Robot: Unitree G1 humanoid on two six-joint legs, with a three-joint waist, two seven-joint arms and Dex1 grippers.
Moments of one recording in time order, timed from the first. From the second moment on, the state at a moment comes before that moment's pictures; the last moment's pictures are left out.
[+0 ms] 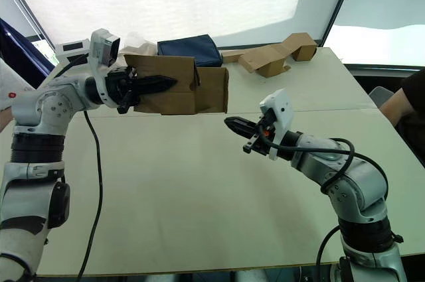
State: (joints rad) left arm -0.96 0.62 0.09 0.23 -0.70 0.82 -1.28; right arm -0.41 -0.56 -0.04 -0.52 0.77 0.87 0.50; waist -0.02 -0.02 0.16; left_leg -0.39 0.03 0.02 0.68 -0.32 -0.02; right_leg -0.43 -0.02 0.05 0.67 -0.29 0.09
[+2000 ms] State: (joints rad) left arm -0.92 0.62 0.07 0.14 -0.74 0.86 -1.24; right arm -0.63 -0.46 -0.13 -0.02 0.67 0.64 0.53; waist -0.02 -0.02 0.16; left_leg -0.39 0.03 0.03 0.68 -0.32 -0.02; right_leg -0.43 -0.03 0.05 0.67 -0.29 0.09
